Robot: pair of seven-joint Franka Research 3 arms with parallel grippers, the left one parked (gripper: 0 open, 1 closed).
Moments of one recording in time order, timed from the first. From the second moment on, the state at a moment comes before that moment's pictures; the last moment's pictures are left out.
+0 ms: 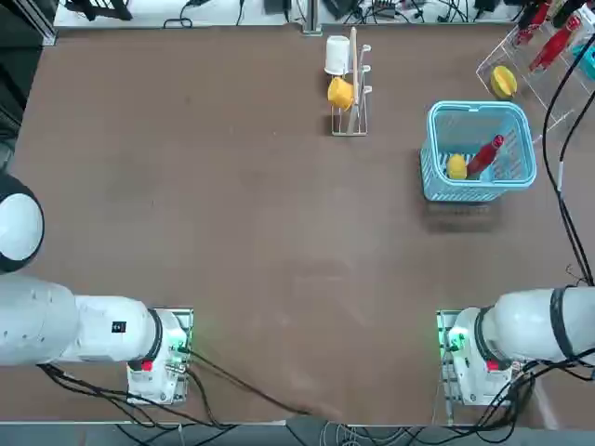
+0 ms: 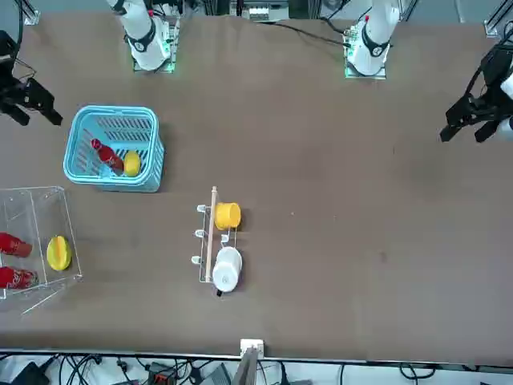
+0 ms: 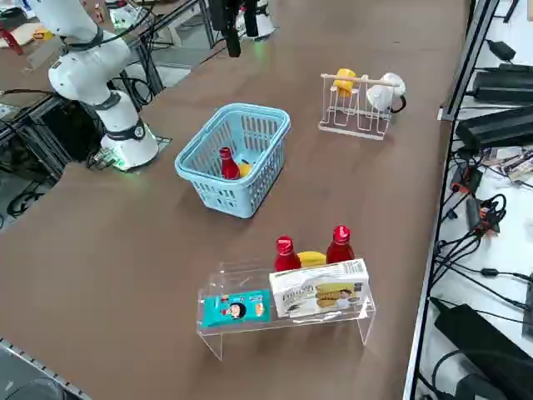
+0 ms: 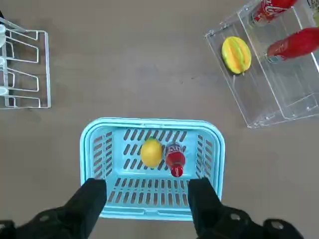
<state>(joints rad) -0.04 -0.10 -0.01 -1.69 0.00 1.62 -0.05</state>
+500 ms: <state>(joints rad) -0.05 -0.09 -0.01 -1.68 0.00 1.63 -0.05</state>
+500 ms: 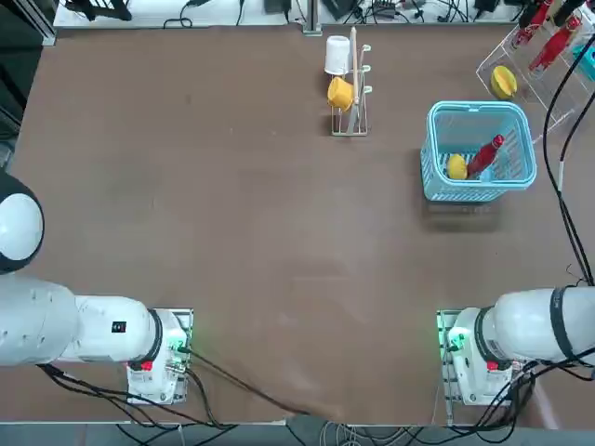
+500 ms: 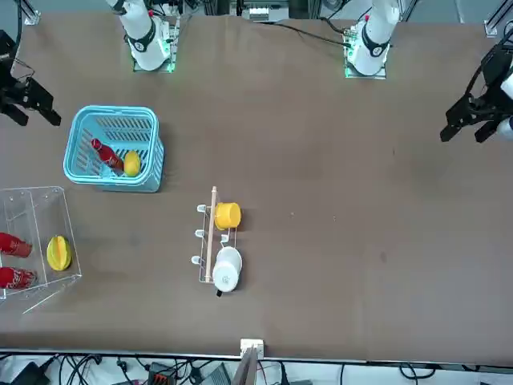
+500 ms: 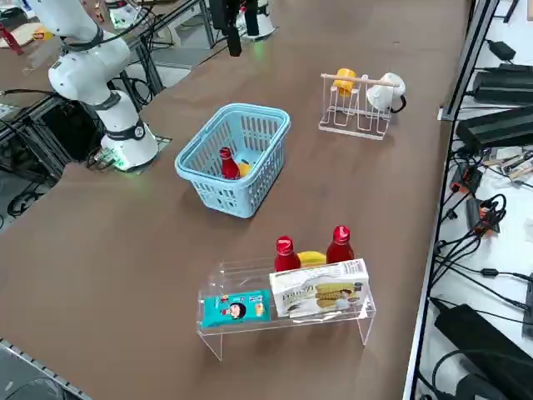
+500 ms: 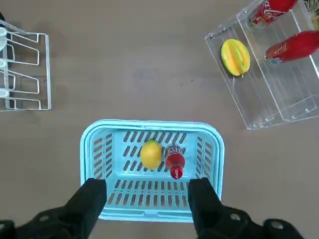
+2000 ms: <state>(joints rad) -0.14 -0.09 -0.02 -2.29 0.00 2.13 -0.14</state>
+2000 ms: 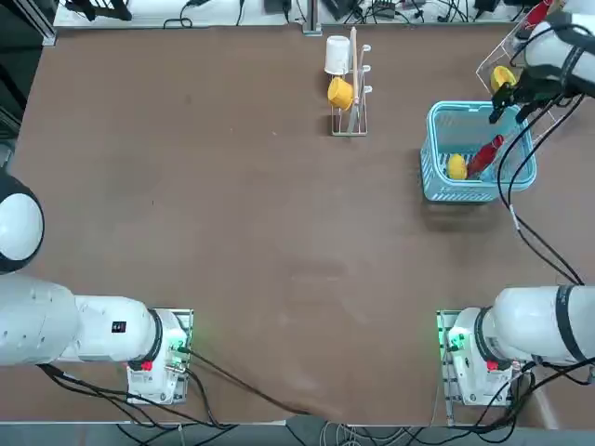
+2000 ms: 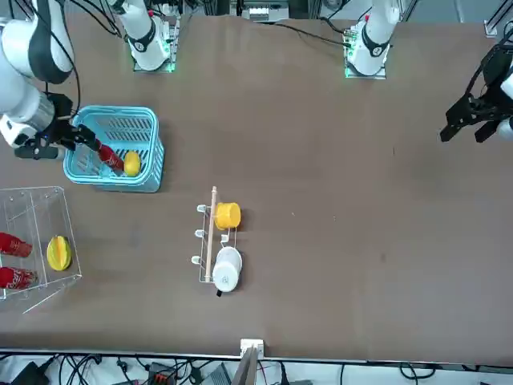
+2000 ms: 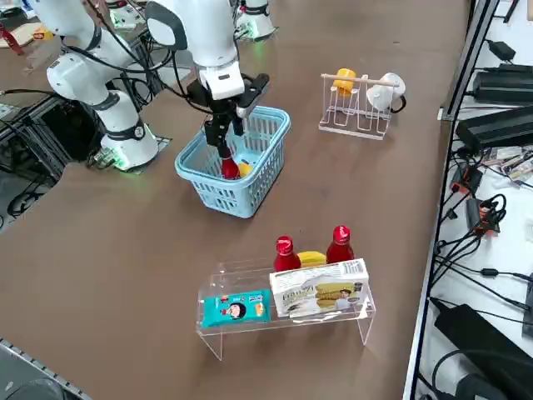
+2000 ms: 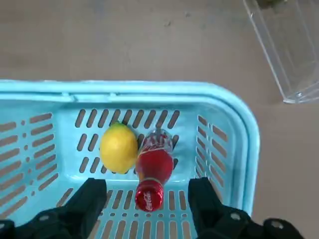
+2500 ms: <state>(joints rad) -0.15 -0.09 -0.02 -2.33 0.00 2.16 -0.14</state>
